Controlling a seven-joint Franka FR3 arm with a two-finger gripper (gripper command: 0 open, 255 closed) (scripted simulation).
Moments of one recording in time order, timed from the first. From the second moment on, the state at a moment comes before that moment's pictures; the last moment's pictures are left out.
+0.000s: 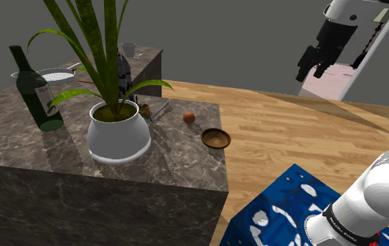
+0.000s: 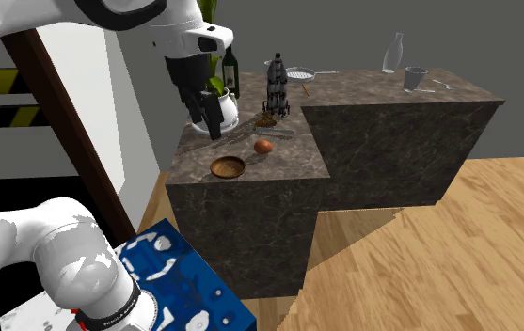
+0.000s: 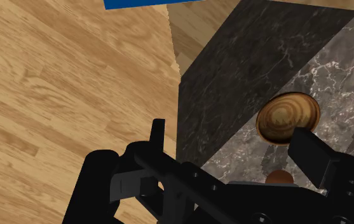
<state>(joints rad) -0.02 -0.81 -0.03 -2.27 -0.07 1.56 0.12</state>
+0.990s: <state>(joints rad) 0.01 -0.43 0.09 -2.23 -0.03 1.87 0.29</state>
